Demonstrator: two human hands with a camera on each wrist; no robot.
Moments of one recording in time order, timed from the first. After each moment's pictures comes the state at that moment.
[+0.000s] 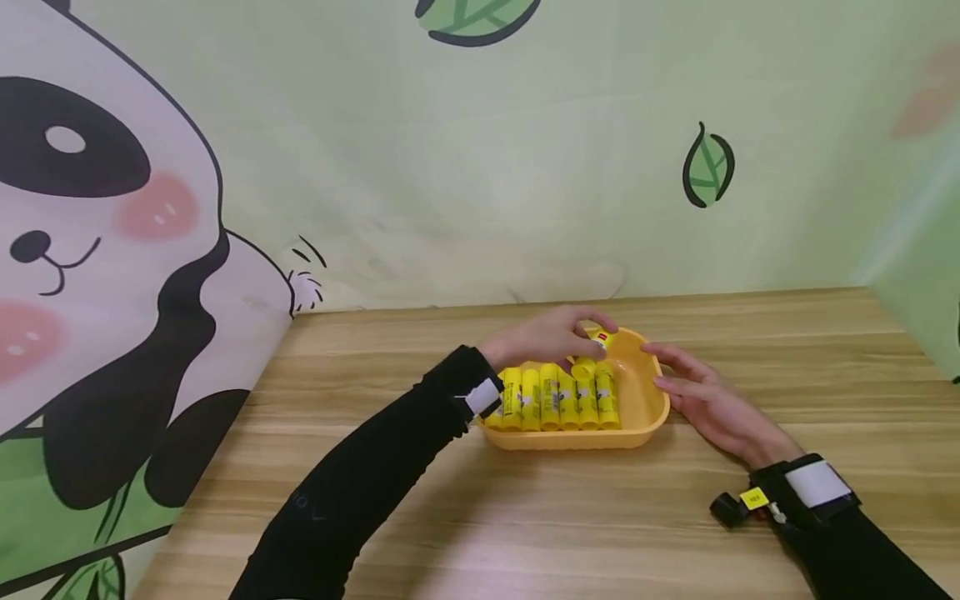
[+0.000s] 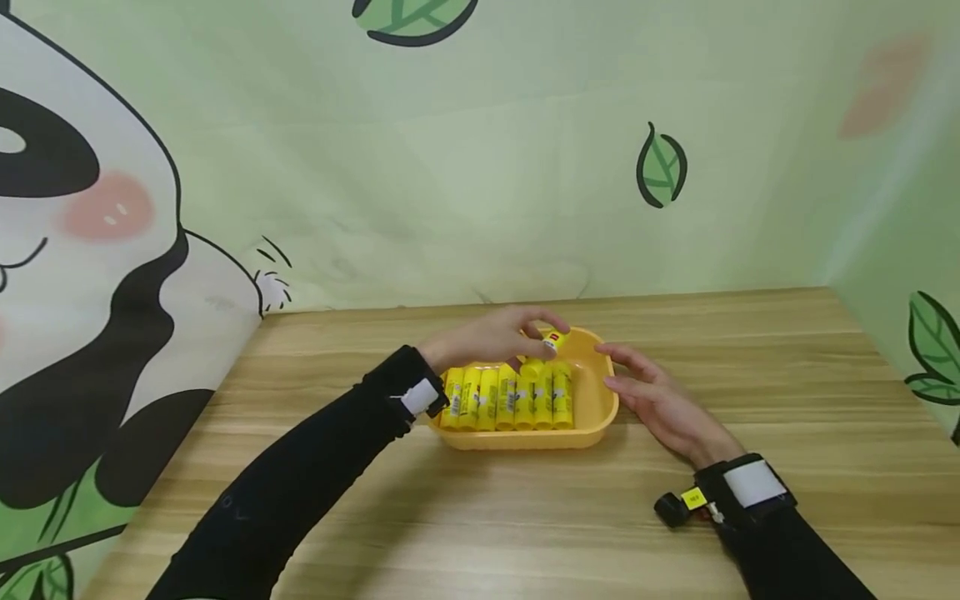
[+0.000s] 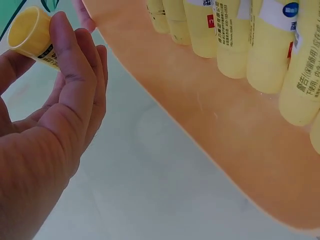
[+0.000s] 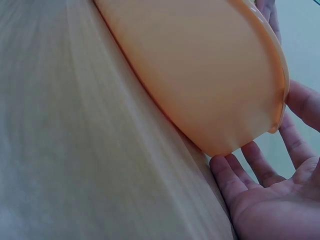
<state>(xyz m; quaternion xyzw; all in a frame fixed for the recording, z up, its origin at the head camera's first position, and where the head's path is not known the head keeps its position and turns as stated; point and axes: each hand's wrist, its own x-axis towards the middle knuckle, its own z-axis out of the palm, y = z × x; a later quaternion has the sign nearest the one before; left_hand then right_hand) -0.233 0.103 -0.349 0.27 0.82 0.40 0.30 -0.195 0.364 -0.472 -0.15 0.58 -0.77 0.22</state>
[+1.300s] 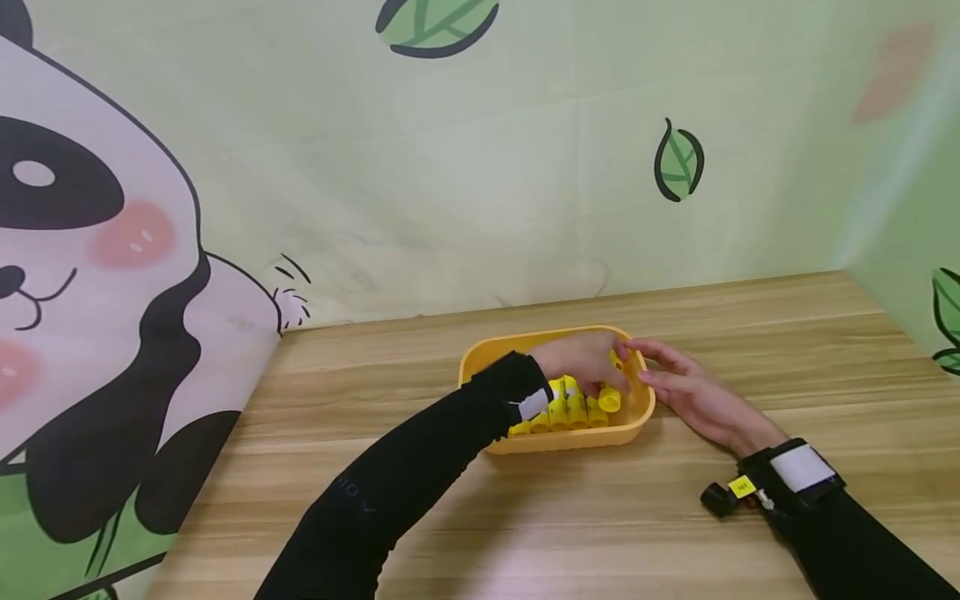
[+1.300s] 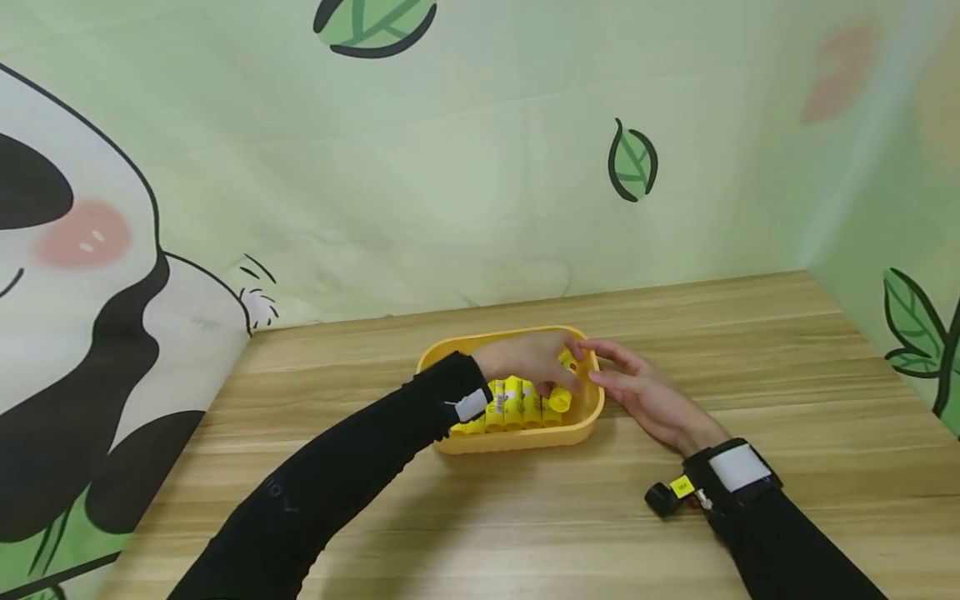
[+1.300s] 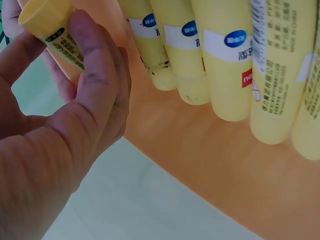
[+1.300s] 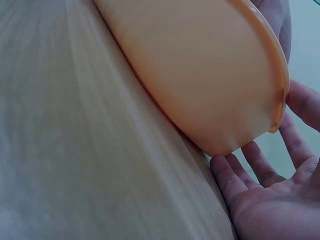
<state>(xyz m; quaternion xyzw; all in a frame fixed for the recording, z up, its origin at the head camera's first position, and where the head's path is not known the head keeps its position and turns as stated) -0.232 0.174 -0.373 0.21 0.87 0.28 0.34 -0.198 0.368 -0.479 -0.17 0.57 -0.78 0.21</state>
